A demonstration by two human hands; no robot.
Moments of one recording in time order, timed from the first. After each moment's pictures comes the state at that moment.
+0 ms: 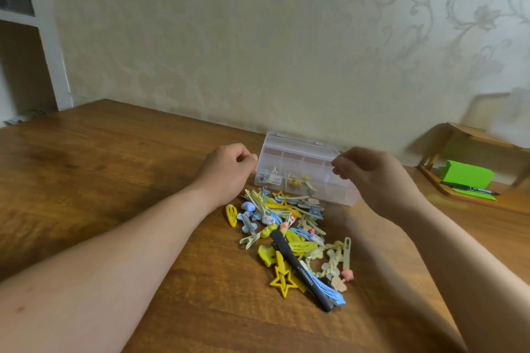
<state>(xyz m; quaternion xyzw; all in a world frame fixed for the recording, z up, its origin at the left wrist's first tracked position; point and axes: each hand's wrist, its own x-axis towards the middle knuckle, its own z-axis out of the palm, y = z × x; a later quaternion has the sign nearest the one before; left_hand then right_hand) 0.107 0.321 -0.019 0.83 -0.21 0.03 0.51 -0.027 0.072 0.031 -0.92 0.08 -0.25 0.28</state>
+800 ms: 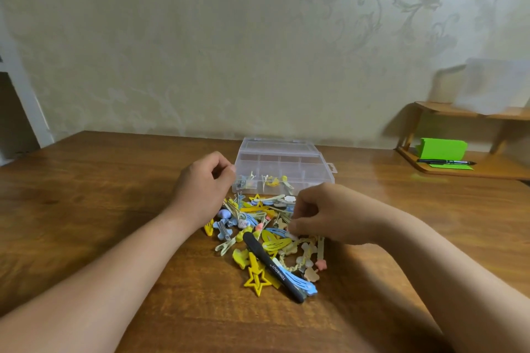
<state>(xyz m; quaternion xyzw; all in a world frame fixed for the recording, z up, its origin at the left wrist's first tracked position) 0.082 0.320 -0.017 0.83 -0.28 0.12 0.47 -0.067 0.100 0.025 -0.97 0.04 0.03 0.23</state>
